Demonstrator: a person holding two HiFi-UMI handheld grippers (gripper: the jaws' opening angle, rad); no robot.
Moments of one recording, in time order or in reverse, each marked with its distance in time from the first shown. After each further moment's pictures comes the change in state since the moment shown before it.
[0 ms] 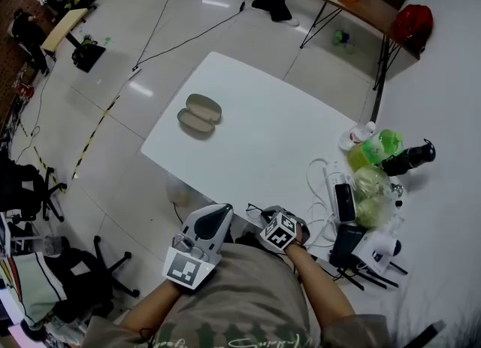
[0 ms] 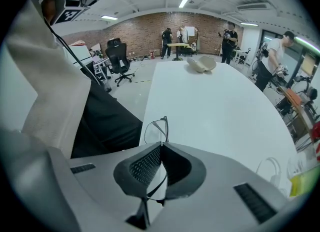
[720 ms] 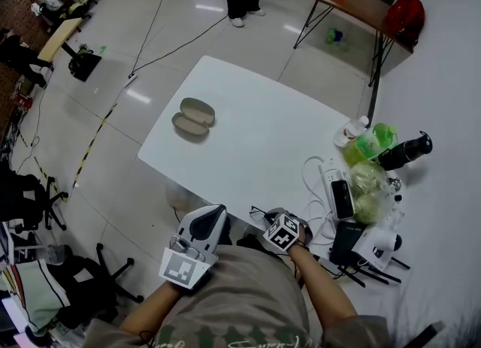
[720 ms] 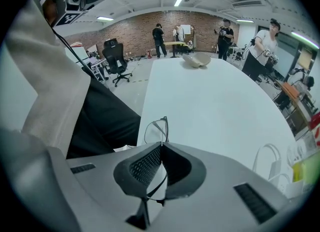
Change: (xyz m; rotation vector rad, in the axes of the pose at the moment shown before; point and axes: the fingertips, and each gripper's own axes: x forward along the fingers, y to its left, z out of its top) left arm 0.000 -0.004 -0.003 -0.011 0.005 0.001; right arm -0.006 -0.002 -0.025 0.046 0.010 -0.007
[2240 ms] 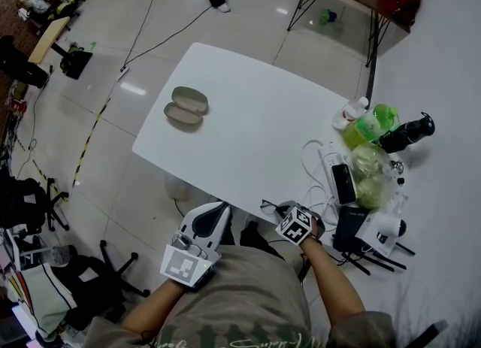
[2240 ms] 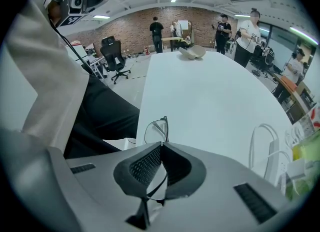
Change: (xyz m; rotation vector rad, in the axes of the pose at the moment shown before) left arm 0.006 -0.017 -0.017 -0.053 0.048 -0.066; right arm -0.012 -0.002 -0.046 0.027 0.043 0.003
